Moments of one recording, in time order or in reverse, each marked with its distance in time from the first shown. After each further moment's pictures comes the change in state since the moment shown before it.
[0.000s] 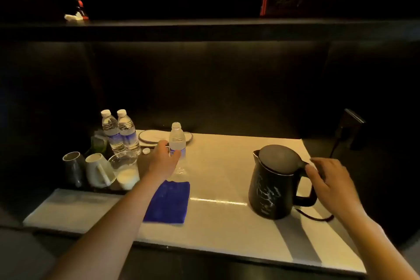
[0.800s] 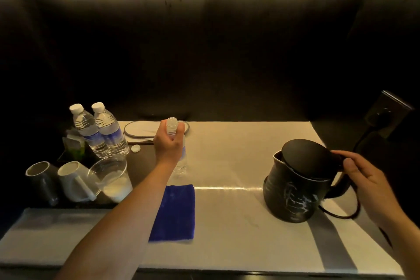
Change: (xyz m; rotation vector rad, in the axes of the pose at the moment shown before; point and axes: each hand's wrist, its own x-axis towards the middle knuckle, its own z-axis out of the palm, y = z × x) left_hand 0.090 -0.014 0.069 -0.552 0.198 0.142; right_hand 0.016 0.004 0.023 0.556 -0.070 0.230
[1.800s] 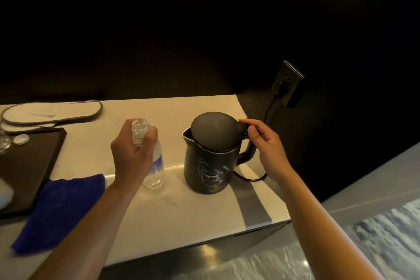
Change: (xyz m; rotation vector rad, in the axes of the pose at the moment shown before) left_hand -0.134 0.094 0.076 -0.096 -0.150 0.095; right_hand 0.011 0.008 -0.006 0.211 -0.090 -0.046
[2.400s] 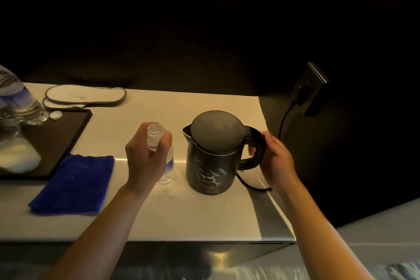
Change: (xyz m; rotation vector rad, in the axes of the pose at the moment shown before) left_hand -0.037 0.018 0.025 0.091 0.121 0.077; right_hand 0.015 0.034 -0.015 0.482 -0.107 0.259
